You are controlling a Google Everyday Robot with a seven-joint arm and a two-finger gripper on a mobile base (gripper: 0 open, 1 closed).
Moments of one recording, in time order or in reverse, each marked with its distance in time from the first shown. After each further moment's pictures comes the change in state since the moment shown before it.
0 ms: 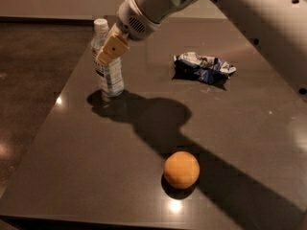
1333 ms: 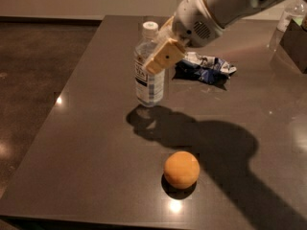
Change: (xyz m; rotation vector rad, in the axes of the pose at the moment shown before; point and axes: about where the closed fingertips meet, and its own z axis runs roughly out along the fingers) arm 0.068 0.040 -0.101 0.018 -0.007 0.002
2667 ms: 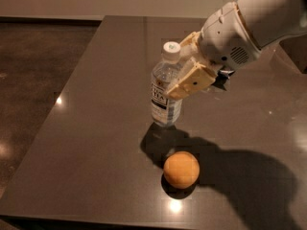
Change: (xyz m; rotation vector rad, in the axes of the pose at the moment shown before) arm 0.031 0.064 -0.037 -0.012 0.006 -0.132
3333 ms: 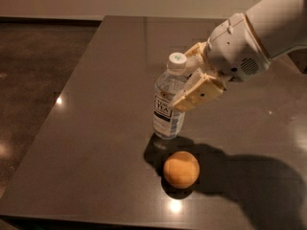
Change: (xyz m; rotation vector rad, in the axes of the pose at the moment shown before) arm 0.007 0.025 -0.004 -0.058 -0.027 0.007
